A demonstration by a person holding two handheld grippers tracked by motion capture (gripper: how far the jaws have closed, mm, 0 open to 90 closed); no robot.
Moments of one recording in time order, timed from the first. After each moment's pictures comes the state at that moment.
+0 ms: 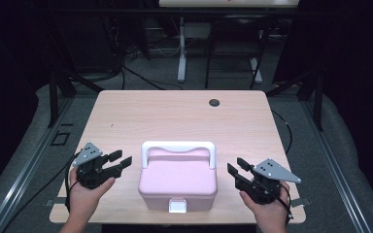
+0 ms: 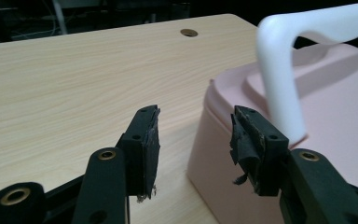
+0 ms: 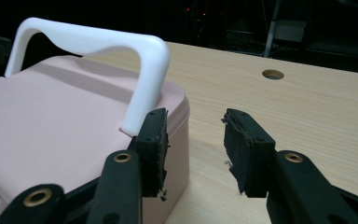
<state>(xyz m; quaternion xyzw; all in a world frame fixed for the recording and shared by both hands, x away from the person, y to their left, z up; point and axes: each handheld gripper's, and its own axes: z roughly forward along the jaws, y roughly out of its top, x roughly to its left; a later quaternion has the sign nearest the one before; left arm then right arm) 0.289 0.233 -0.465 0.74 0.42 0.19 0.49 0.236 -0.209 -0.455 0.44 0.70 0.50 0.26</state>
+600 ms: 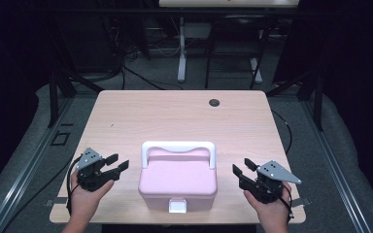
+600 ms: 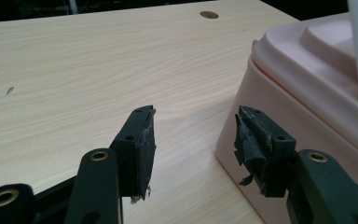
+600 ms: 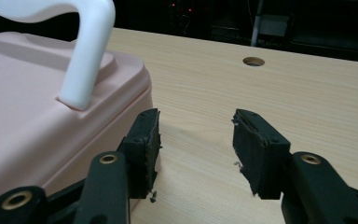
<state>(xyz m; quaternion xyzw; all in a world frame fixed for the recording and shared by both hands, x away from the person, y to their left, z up) 0.297 0.247 -0.501 0.74 0.44 0.20 0.47 0.248 -0.228 -0.487 0.45 0.69 0.49 0.28</state>
